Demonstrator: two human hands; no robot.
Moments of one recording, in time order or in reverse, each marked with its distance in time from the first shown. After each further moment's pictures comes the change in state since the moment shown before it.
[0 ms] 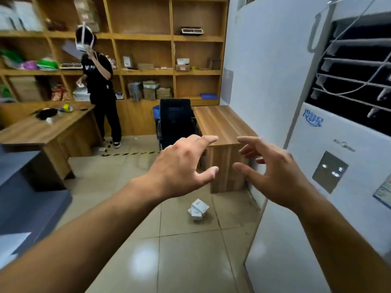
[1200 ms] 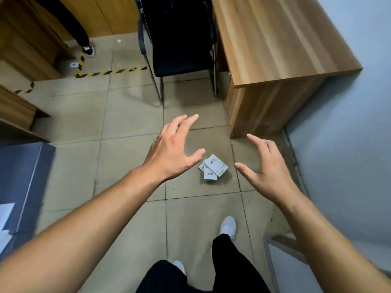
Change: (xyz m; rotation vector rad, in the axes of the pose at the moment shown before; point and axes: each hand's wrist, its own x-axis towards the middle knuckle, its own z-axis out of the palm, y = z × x) left_hand 0.339 -0.476 0.451 -0.193 -0.349 -0.459; right_hand 0.347 0.465 0.442 0.071 -0.389 0.554
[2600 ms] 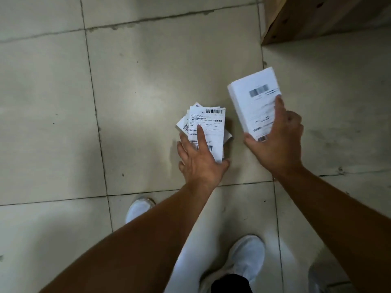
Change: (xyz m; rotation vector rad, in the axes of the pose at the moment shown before) left_hand 0.142 -0.325 0.747 -0.025 -0.347 -0.727; right_hand 0.264 0.482 0.559 -0.149 -0.012 0.318
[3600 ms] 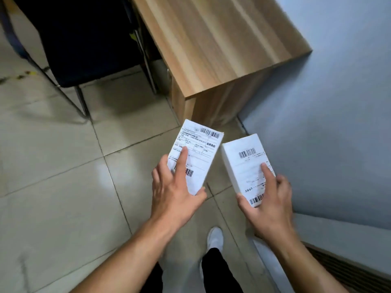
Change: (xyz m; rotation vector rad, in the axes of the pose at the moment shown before) left_hand -0.374 0.172 -0.525 -0.049 0.106 0.684; right_hand -0.296 -0.257 -0.548 0.127 0.259 0.333
